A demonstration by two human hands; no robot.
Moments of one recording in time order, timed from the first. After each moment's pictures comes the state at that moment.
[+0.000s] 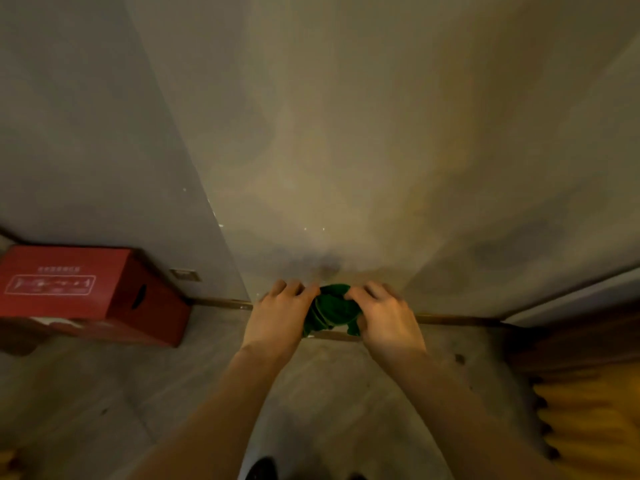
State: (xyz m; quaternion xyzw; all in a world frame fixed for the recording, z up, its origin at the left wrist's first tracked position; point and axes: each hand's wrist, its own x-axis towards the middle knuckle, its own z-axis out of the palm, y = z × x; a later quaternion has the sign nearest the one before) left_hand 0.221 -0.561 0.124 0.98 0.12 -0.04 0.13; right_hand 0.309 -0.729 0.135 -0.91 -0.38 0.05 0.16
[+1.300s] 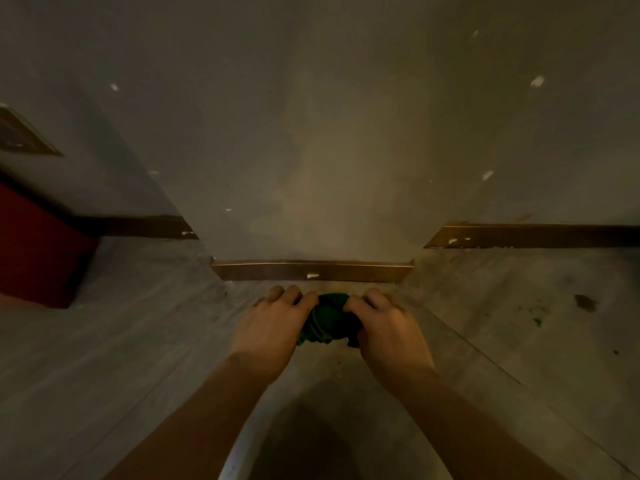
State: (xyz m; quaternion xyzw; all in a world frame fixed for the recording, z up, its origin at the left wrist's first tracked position) left_hand 0.223 -0.565 -0.483 0.99 0.05 -0.09 0.12; right_hand 0.301 -0.748 -0.471 -0.91 -0.35 0.12 0.18
